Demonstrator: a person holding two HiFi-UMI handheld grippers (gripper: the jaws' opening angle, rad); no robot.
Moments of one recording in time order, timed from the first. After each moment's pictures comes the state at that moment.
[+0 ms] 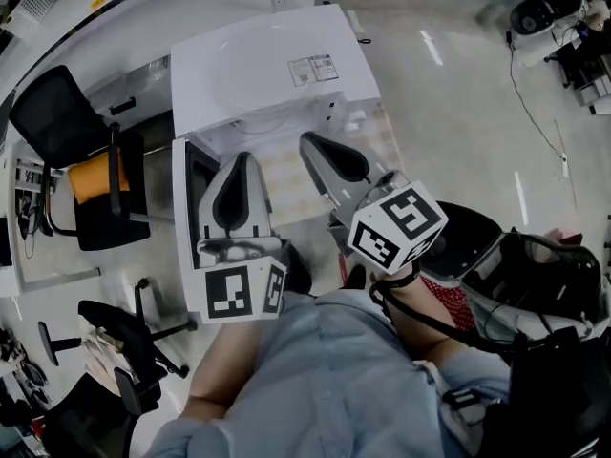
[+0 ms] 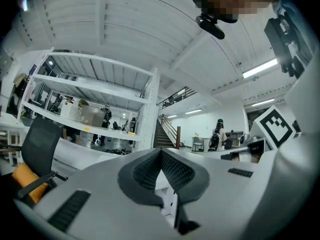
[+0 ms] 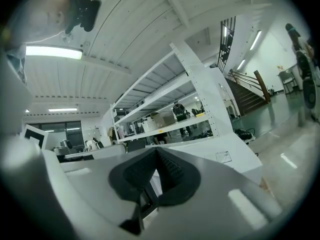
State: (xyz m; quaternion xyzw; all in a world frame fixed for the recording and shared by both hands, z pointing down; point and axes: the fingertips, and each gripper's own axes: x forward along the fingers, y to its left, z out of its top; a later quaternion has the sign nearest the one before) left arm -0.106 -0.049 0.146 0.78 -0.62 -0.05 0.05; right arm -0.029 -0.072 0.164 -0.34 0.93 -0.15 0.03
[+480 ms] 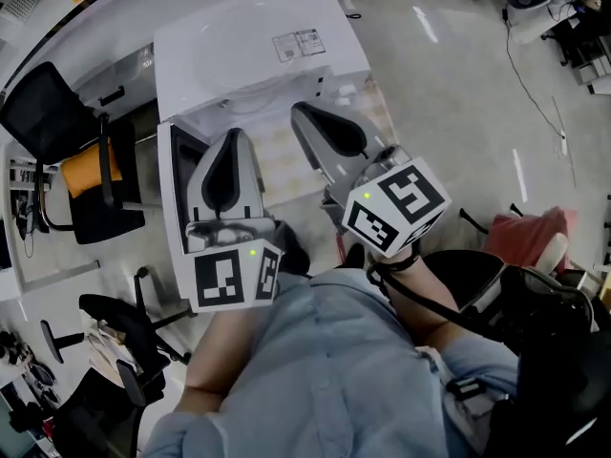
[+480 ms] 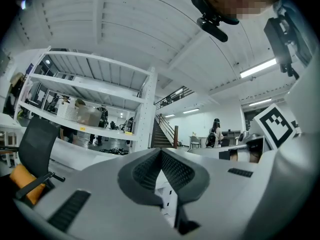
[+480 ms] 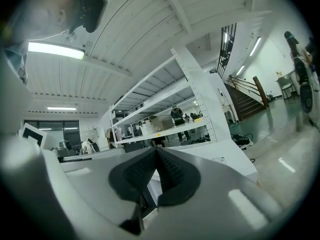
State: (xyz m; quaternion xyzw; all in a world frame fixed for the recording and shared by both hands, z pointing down) left arm -0.093 -0.051 0.143 0.79 -0.61 -0.04 0.04; right arm -0.019 -0.074 0.153 -0.35 0.92 -0.13 0.04
